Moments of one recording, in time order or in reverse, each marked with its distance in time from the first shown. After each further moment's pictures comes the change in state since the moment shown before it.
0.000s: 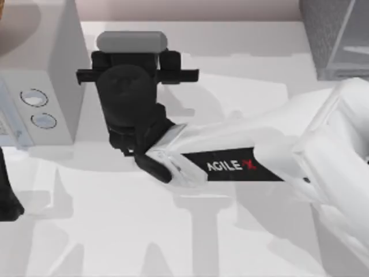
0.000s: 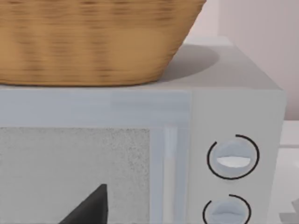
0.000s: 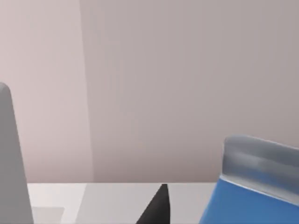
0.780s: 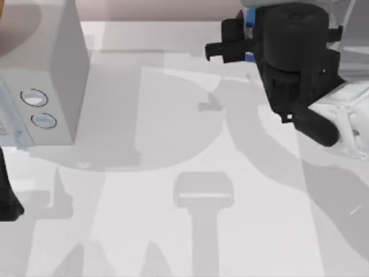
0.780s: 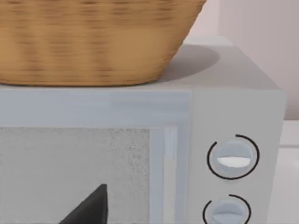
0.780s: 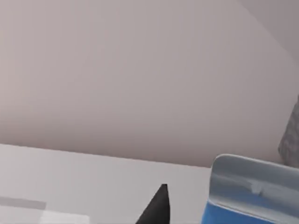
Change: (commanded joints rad) left arm 0.000 0.000 0.000 0.000 0.000 0.000; right arm -0.289 -0.651 -0.551 -0.294 -0.359 0.019
